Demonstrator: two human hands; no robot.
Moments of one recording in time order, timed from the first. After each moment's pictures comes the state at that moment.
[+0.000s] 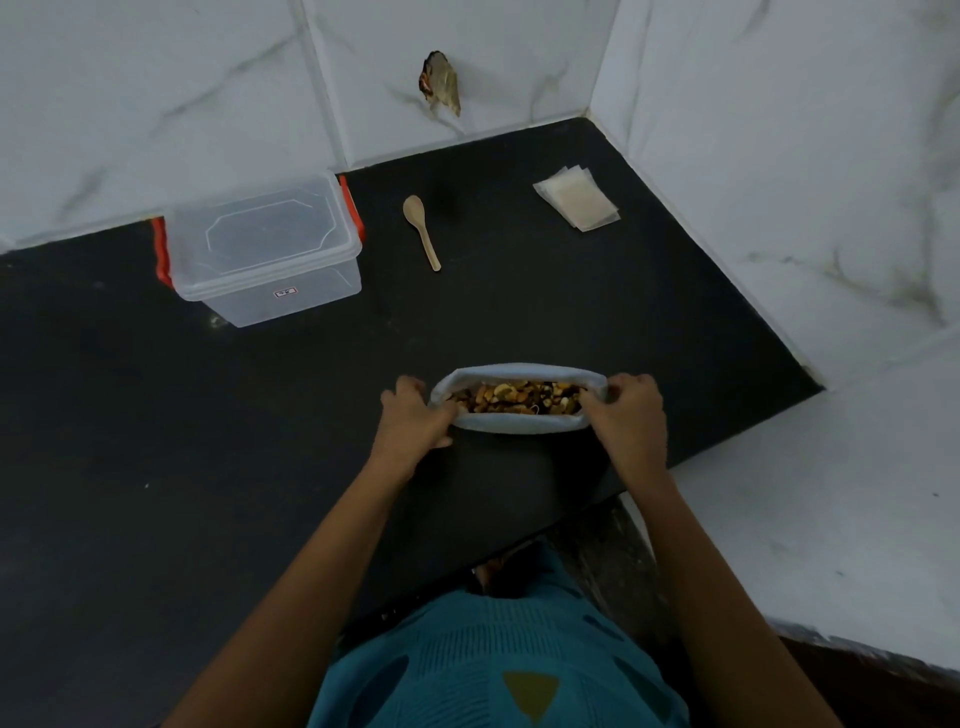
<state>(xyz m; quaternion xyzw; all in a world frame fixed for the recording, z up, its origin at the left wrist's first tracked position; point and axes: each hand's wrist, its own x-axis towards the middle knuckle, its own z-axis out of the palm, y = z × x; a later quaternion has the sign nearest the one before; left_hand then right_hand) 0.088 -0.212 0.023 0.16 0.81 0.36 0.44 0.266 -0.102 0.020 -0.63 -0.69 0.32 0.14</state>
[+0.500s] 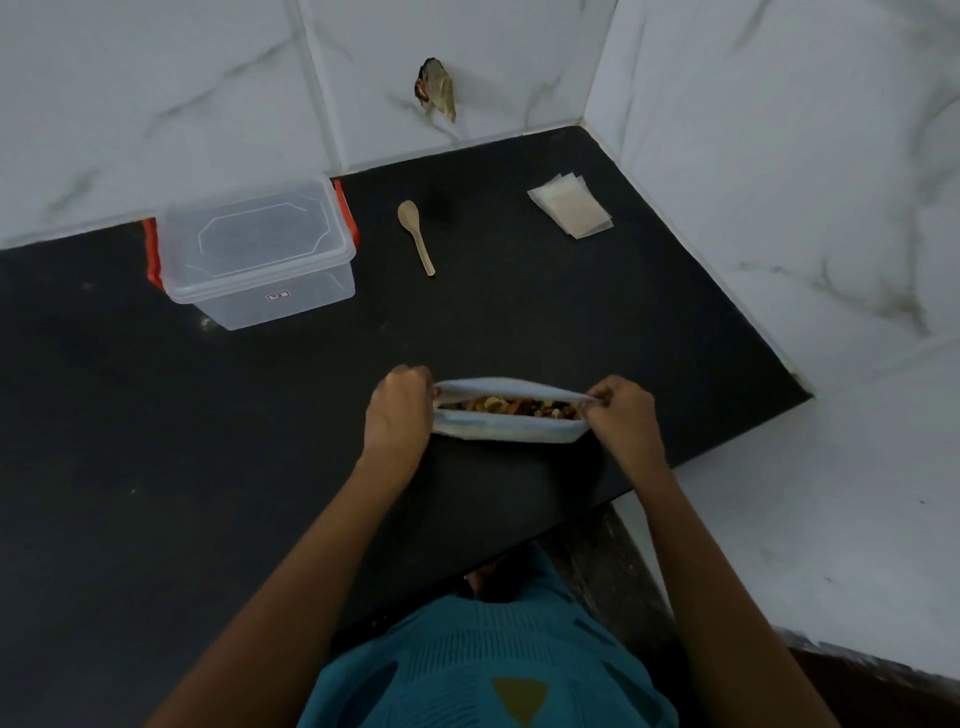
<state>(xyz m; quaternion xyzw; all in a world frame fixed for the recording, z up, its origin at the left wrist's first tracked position) 0.080 -0.204 0.017 0.44 0.87 0.18 0.15 0.270 -0.085 0.018 -0.60 -0.71 0.35 0.11</state>
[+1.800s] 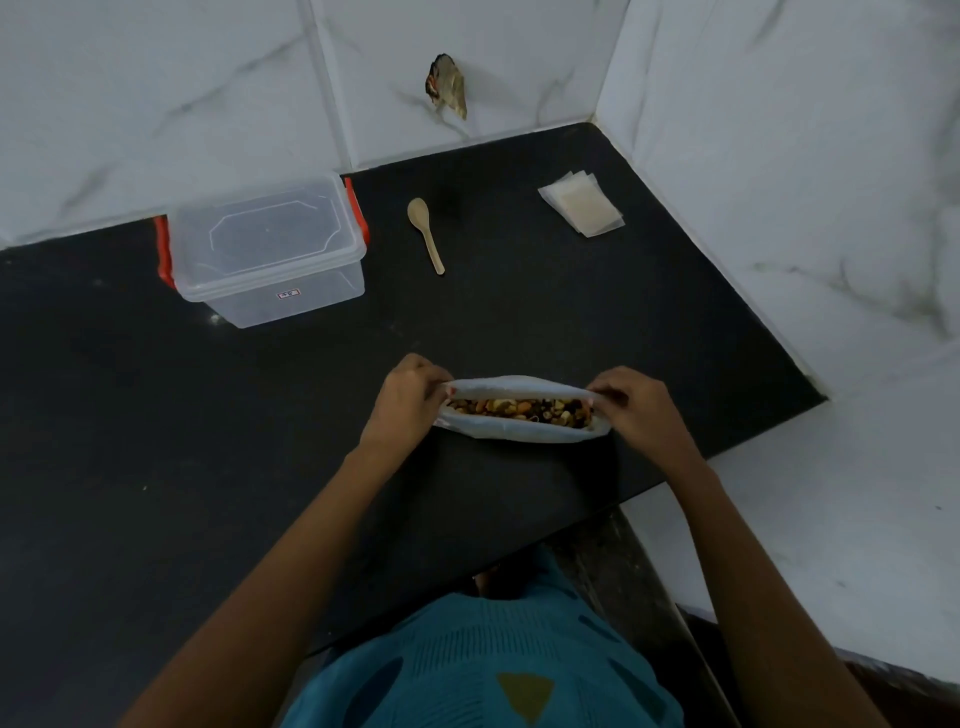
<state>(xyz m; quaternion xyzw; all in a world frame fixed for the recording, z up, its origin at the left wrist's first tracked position) 0.061 -0.204 0.013 0.48 0.80 0.26 0.25 0.284 -0.067 0.017 -0.42 -0.84 0.34 0.10</state>
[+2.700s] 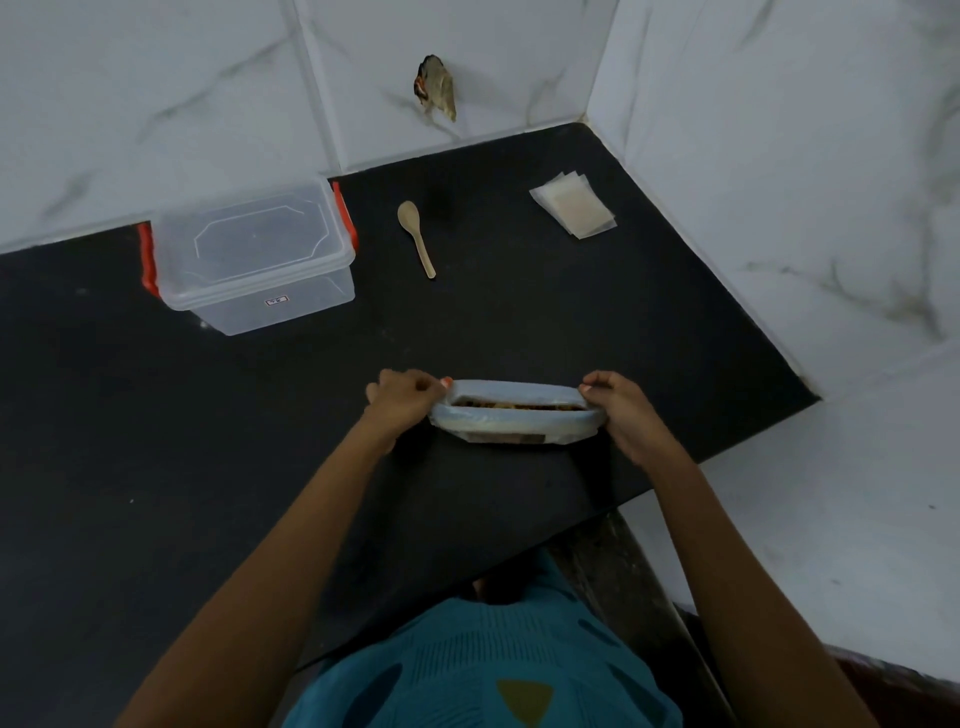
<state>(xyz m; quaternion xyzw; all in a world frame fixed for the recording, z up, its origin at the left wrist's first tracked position) 0.053 -0.183 0.001 0.25 0.82 0.24 0.46 0.265 -0.060 0.000 -0.57 -0.52 0.62 0.14</state>
